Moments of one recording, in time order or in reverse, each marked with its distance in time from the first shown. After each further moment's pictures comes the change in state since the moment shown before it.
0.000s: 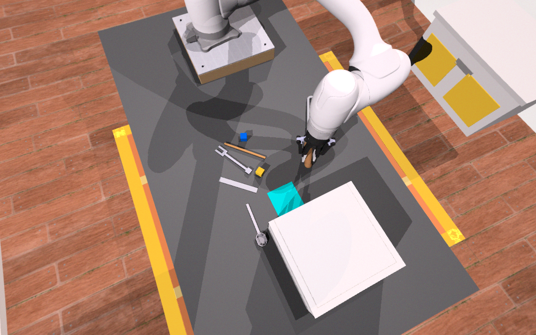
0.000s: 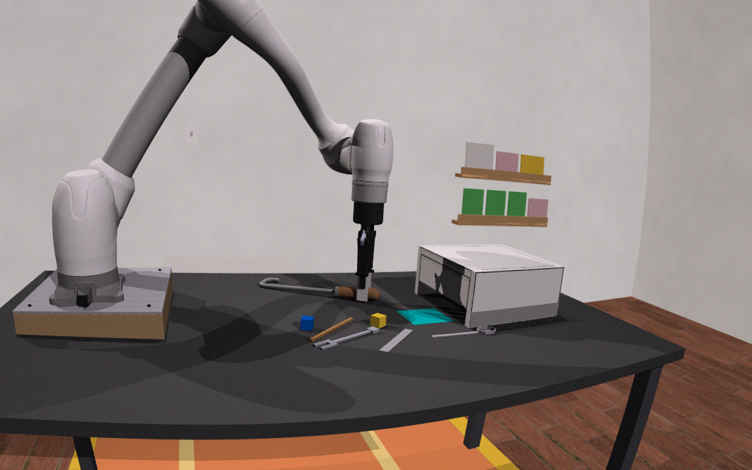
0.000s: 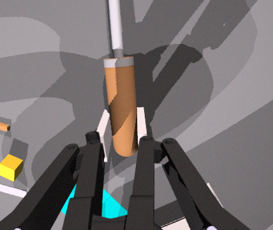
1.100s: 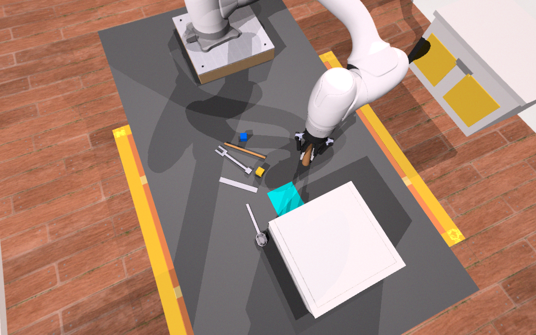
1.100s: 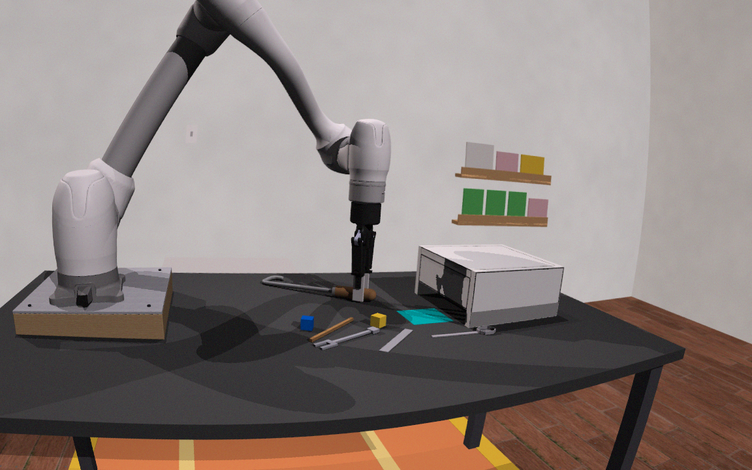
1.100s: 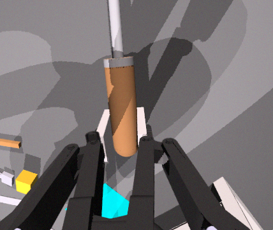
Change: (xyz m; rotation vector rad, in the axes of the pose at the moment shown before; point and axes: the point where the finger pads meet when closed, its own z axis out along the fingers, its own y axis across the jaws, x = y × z) arm 0.007 -0.006 0.000 0.004 0.004 0.130
